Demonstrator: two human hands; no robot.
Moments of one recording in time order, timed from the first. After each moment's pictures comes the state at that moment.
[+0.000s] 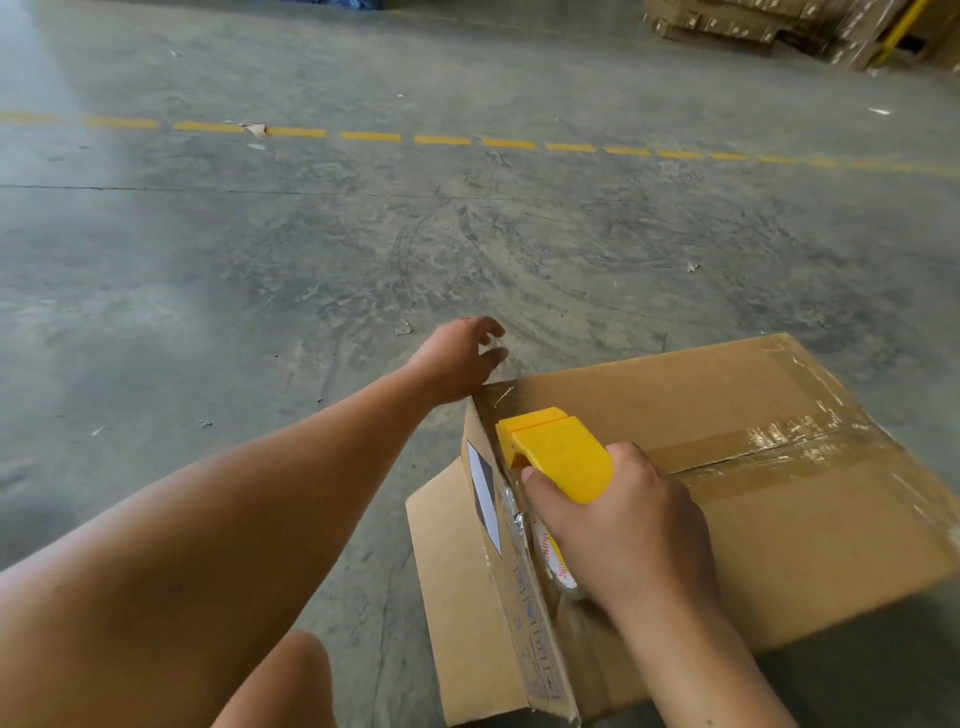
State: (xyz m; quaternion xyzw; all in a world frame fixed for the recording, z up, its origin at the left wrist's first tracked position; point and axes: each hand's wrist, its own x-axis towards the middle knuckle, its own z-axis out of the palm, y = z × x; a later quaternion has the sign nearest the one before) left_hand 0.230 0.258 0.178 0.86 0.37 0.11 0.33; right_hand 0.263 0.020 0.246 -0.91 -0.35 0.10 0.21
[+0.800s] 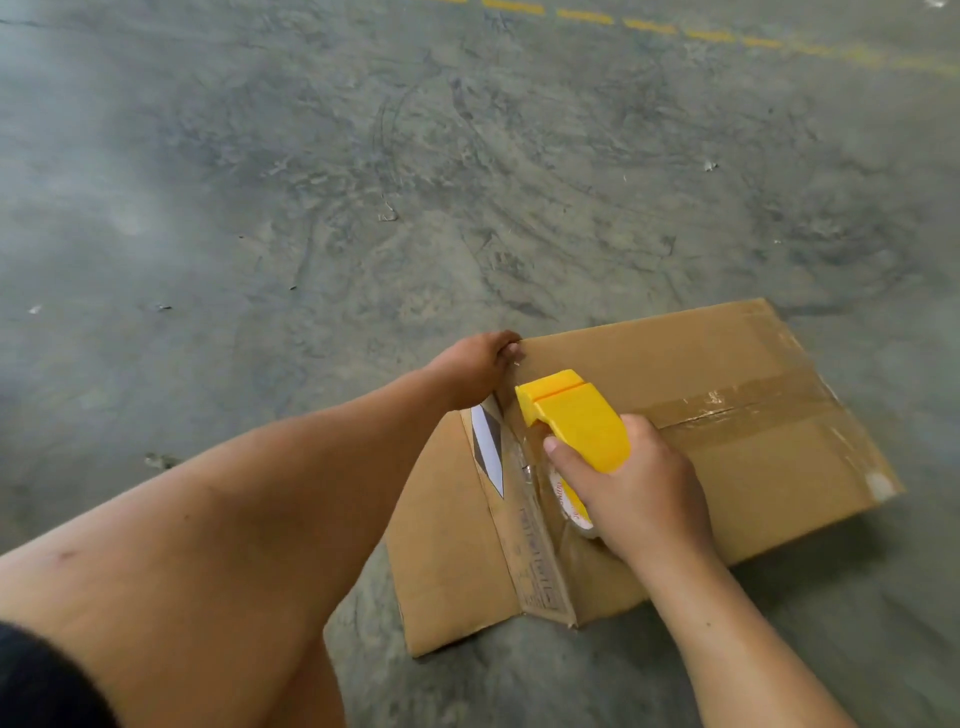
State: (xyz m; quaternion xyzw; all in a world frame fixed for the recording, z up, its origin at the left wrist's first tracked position) left_hand 0.232 0.187 0.043 0.84 0.34 0.01 0.43; right_hand 0.284 -0.026 0.151 -0.91 -0.31 0.17 0.19
